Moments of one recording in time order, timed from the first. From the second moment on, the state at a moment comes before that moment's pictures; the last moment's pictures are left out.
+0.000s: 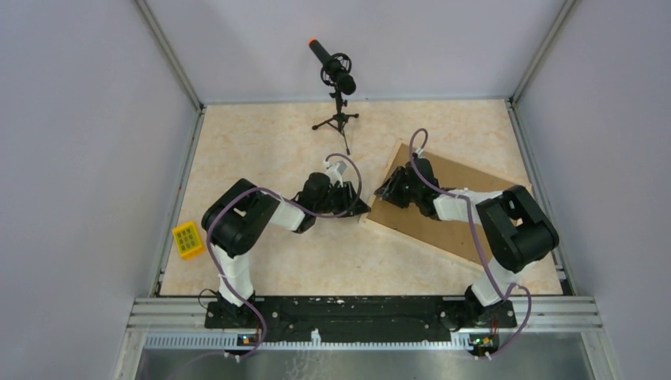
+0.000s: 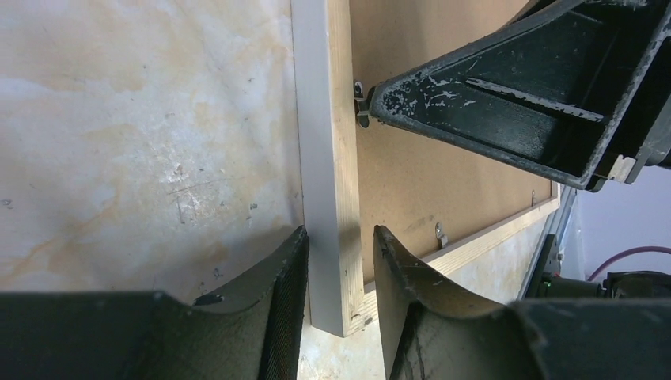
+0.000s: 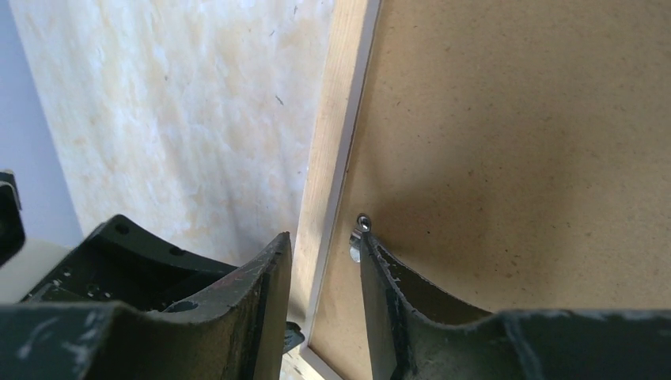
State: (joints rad) left arm -0.62 1.91 0.75 0.71 0.43 -0.76; right arm 0.47 1.68 0.76 0.24 -0.13 0.88
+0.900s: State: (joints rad) left arm -0.63 1.92 0.77 0.69 0.40 -0.75; right arm 0.52 1.63 0.61 0.41 0.07 1.19
